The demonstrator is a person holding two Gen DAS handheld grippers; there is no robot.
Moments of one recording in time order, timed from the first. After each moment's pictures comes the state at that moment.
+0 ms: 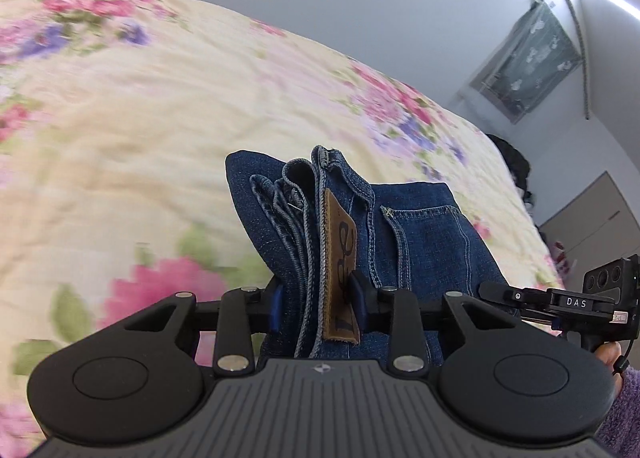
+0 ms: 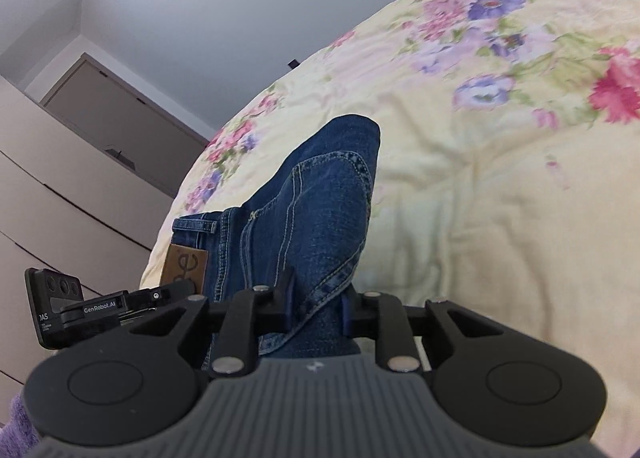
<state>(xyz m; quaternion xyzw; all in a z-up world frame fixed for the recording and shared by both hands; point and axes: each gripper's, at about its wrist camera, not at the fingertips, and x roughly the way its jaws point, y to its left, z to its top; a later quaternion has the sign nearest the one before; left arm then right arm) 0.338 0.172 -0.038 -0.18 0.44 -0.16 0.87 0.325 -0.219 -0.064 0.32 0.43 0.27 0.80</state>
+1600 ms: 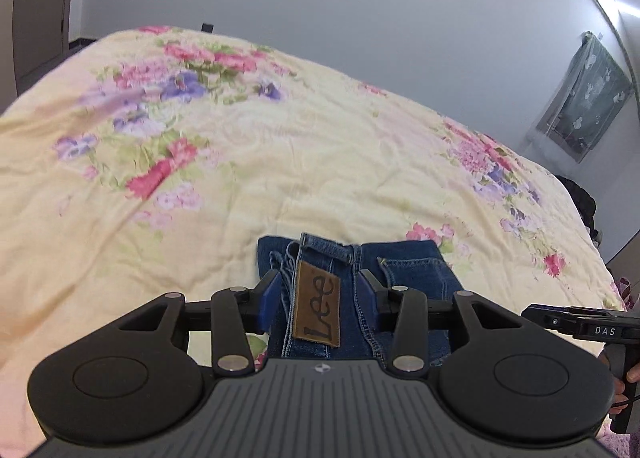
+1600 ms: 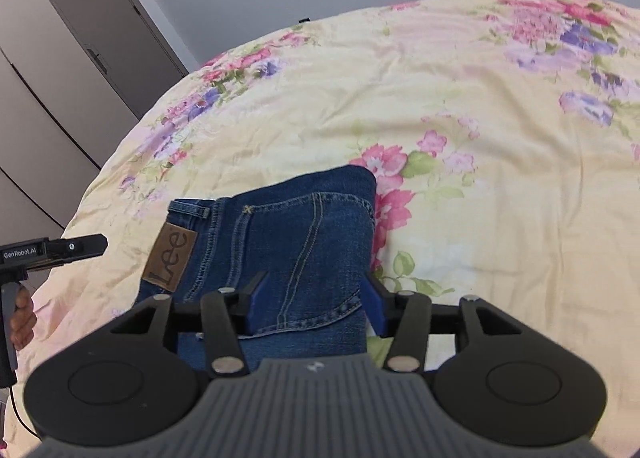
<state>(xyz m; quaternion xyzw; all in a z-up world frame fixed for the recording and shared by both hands) 0.269 0.278 -0.009 -0.14 0.38 -0.06 0.91 0.301 -0.073 -0.049 0.12 0.43 0.25 0.86</state>
